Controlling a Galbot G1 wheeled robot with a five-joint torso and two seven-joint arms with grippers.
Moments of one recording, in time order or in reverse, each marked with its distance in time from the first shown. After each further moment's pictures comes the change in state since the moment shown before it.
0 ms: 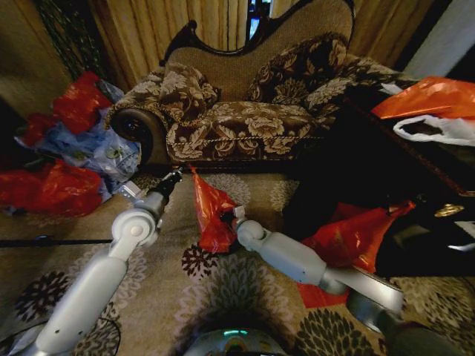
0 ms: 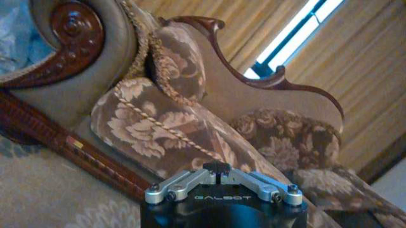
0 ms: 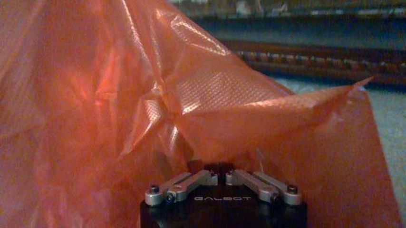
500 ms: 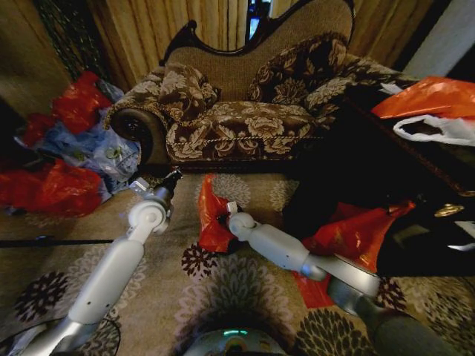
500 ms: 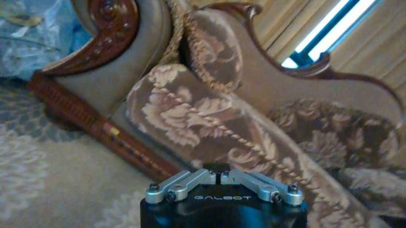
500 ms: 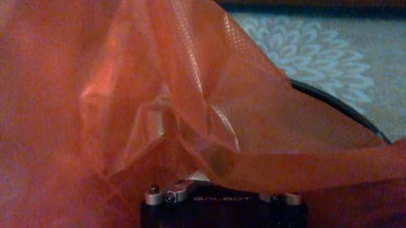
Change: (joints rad) left arm -0.109 -0.077 0.105 0.158 0.069 0.005 -0.108; right arm 0.043 0.158 0.034 -0.264 0.106 -0.163 -0.008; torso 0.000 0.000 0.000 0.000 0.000
